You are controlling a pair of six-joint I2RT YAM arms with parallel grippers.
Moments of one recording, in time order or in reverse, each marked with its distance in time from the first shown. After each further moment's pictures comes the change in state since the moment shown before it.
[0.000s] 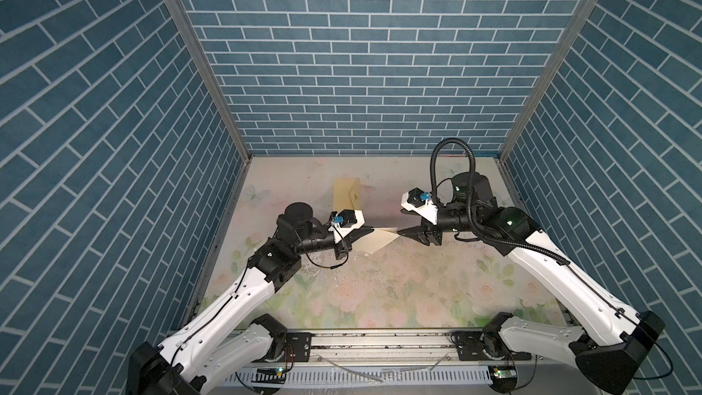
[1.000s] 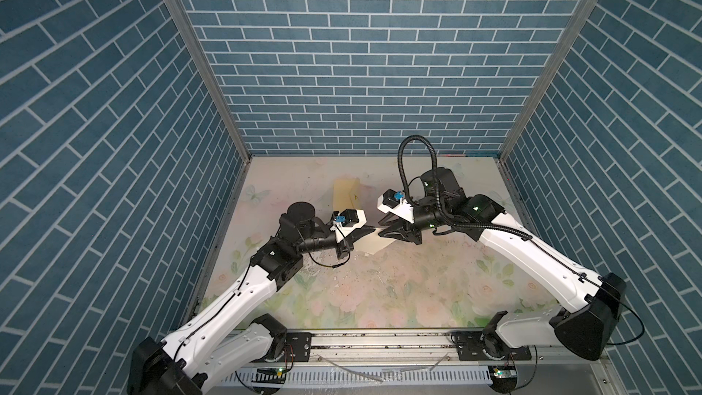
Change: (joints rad) left arm -0.005 0.023 0.000 0.018 -0.002 -0.001; right arm 0.094 0.182 0.074 -0.013 -0.066 -0.001
